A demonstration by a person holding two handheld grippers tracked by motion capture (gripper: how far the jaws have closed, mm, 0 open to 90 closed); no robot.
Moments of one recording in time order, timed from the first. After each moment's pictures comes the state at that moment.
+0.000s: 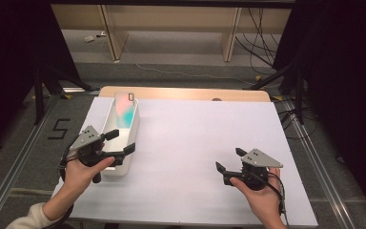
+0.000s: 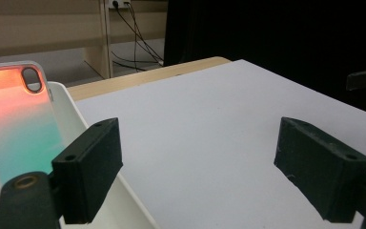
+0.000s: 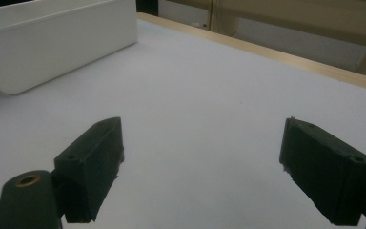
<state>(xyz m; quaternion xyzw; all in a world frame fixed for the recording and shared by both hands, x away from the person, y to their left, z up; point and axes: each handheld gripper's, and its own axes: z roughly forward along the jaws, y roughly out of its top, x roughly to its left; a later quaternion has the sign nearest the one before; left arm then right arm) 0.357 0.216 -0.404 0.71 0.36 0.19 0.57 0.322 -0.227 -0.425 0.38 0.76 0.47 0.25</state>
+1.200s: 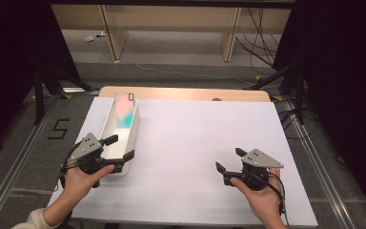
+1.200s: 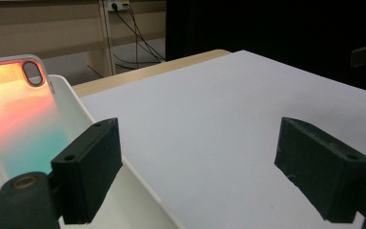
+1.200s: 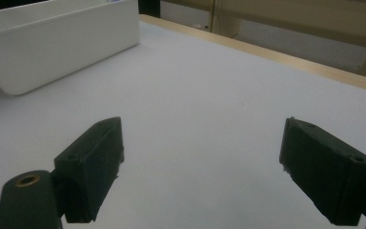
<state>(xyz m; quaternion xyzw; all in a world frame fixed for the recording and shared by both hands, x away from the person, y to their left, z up) 0.347 0.219 -0.419 0.72 0.35 0.21 0.56 0.322 -0.227 -0.425 0.38 0.75 0.48 0.25</state>
